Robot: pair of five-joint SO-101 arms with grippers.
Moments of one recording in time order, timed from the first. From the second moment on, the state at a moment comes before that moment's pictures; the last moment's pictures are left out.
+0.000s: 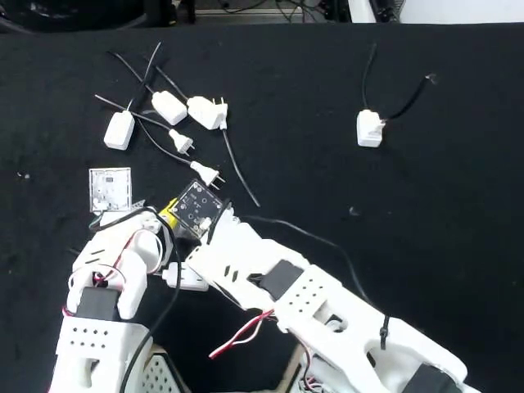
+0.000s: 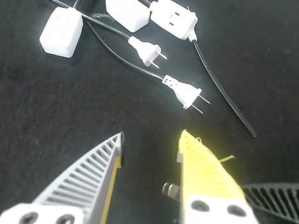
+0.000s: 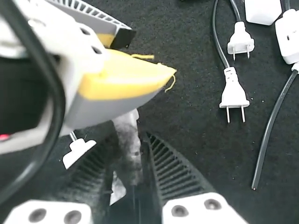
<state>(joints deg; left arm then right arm) 0.6 -83.0 84.7 39.9 5.0 -47.3 -38.7 69.7 19.6 5.8</state>
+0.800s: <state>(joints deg) 1.1 -83.2 84.6 39.4 4.5 -47.3 -46.9 71.5 22.2 5.8</state>
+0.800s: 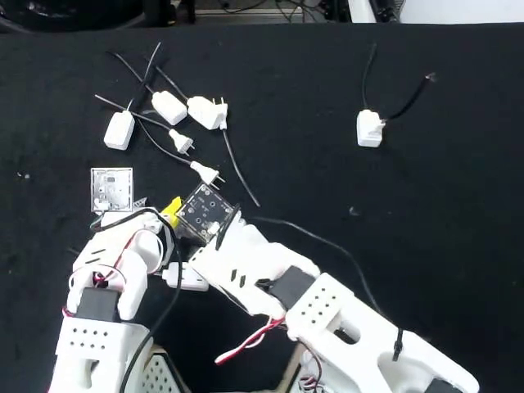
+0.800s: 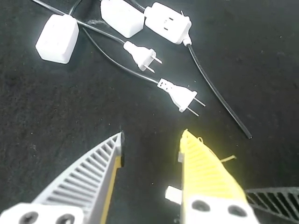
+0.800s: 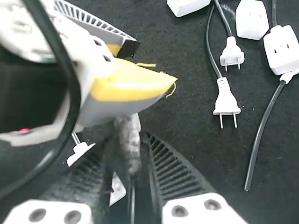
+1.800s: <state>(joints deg) 3.4 -83.3 85.8 39.3 4.4 -47.3 -46.9 71.6 21.8 5.5</state>
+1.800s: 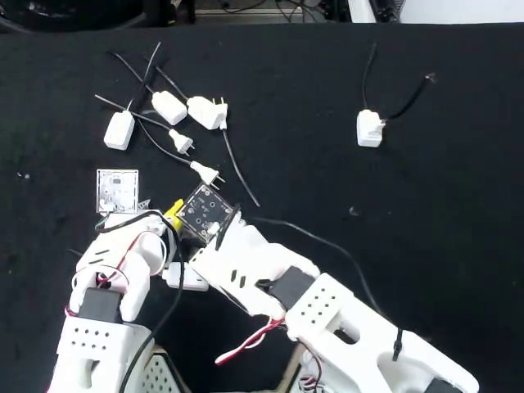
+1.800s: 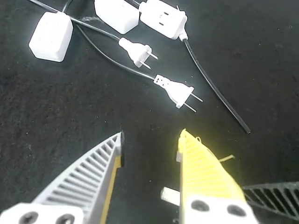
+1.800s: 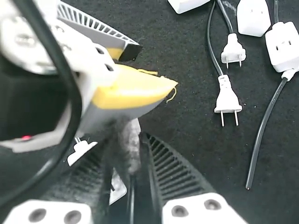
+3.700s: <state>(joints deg) -1.3 -83.2 85.2 39.7 3.6 -47.2 -47.0 72.3 21.8 6.6</state>
